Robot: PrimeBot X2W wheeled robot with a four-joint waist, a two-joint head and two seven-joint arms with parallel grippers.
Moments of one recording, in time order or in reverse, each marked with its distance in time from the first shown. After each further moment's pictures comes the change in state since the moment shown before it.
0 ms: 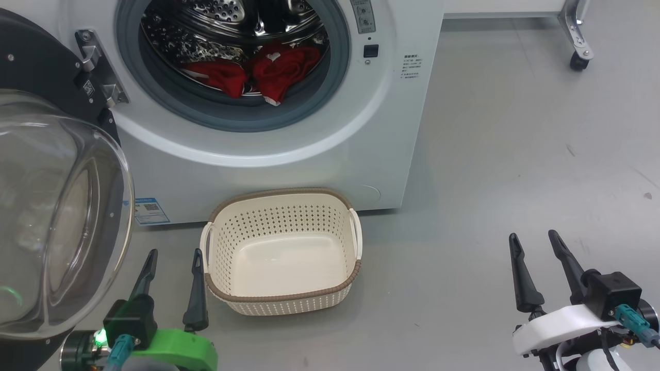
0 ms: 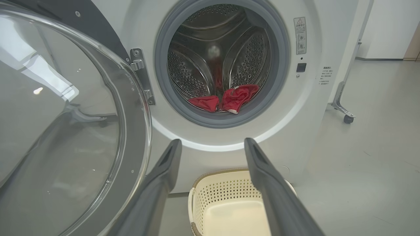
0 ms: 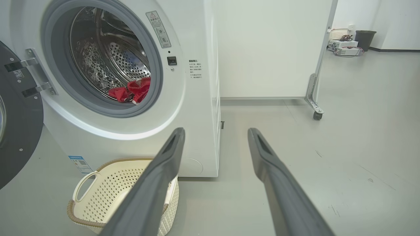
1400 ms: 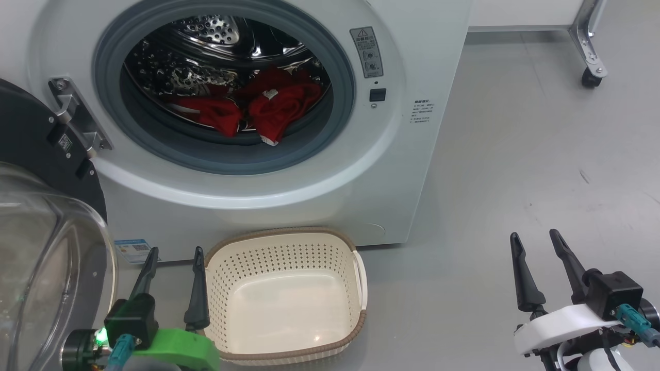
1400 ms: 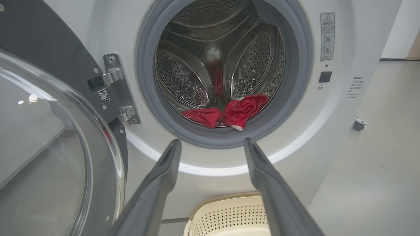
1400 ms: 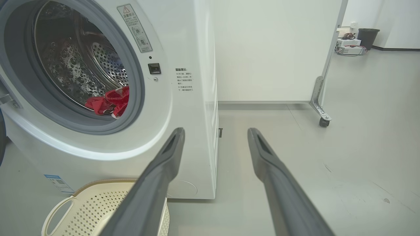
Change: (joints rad) left arm 0.000 0.000 -0.007 -0.016 0.002 0.009 -0.002; right arm 0.000 -0.003 -0.001 -0.002 0.000 0.001 -0.001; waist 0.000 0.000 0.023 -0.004
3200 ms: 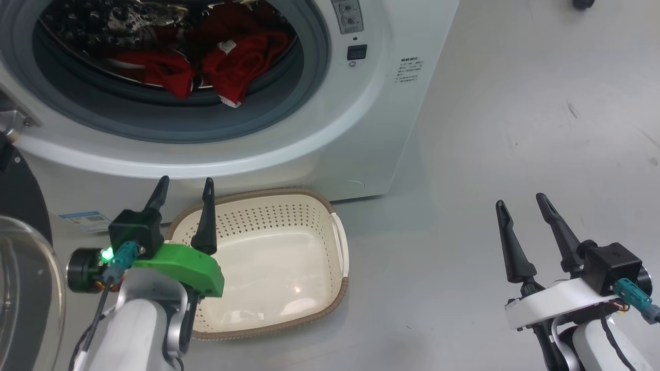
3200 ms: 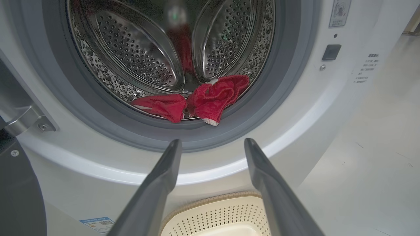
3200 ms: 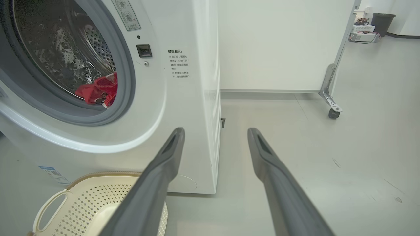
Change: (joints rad) left arm -0.251 0.001 -0.041 0.097 -0.041 -0.027 0.128; right arm -0.074 -0.016 0.032 -0.054 0.000 0.037 0.002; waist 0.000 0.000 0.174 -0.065
